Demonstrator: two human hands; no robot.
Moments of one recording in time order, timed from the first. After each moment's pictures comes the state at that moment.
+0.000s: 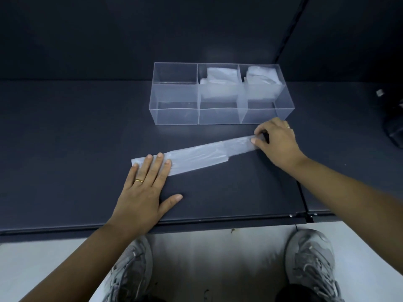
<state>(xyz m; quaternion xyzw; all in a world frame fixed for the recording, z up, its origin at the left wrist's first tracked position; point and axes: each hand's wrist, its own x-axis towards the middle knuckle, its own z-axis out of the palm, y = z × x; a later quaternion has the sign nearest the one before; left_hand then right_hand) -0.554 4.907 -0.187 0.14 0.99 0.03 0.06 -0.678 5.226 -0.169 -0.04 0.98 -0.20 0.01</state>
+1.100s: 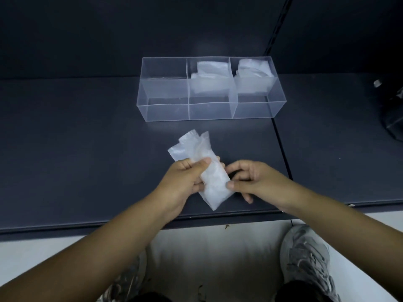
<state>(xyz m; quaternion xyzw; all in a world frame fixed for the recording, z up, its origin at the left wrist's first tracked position) -0.579 5.008 -0.138 -0.14 0.58 0.75 0.26 -0.590 5.202 -0.138 -0.01 0.75 -0.56 0.35</state>
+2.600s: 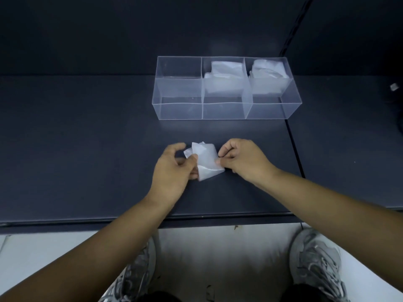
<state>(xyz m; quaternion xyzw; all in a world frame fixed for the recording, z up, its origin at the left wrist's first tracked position) -0.590 4.974 -0.164 -0.20 0.75 0.63 0.06 -0.633 5.144 -0.157 0.02 0.85 -0.48 0.20</state>
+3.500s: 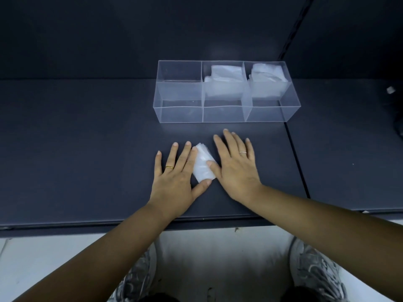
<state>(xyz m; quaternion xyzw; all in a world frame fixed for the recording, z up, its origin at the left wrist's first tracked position) -0.580 4.959 -0.198 0.08 0.99 0.05 0.06 -0.618 5.128 -0.192 -0.14 0.99 -0.08 0.04</state>
